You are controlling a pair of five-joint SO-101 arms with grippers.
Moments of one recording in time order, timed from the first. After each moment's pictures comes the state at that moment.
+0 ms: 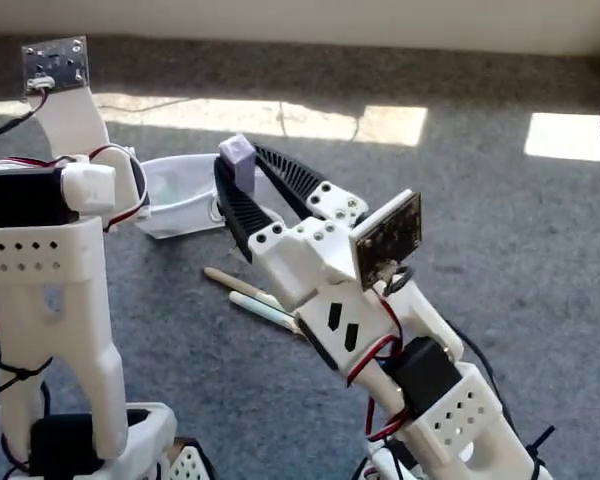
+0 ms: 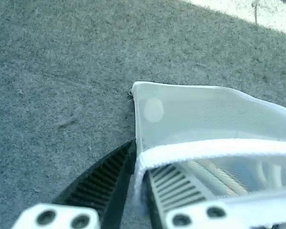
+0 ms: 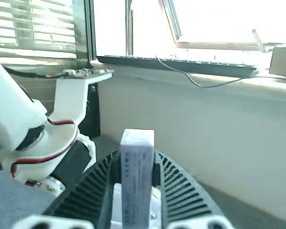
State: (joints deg) left arm -9.4 -20.9 -7.6 97.8 16.6; right arm -43.5 -60.9 44.4 12.0 1.7
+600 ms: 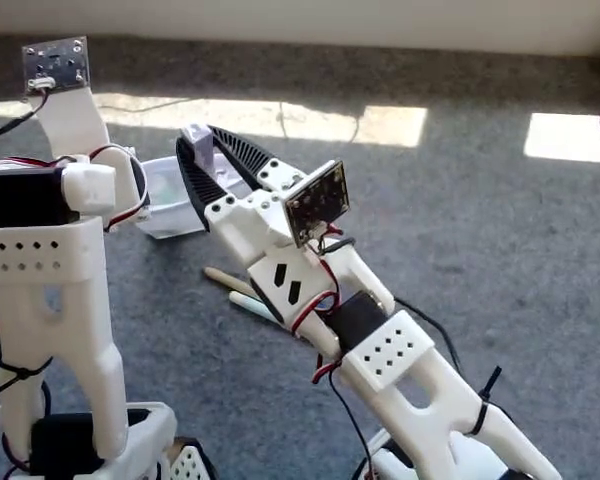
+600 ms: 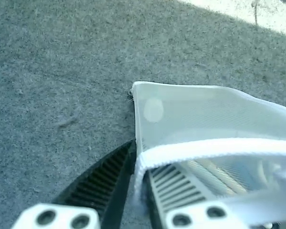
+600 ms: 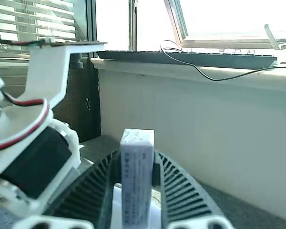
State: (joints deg) left arm -9.4 -20.9 -7.6 97.8 16.6; right arm -44.2 -39.4 46.5 -9.7 1.7
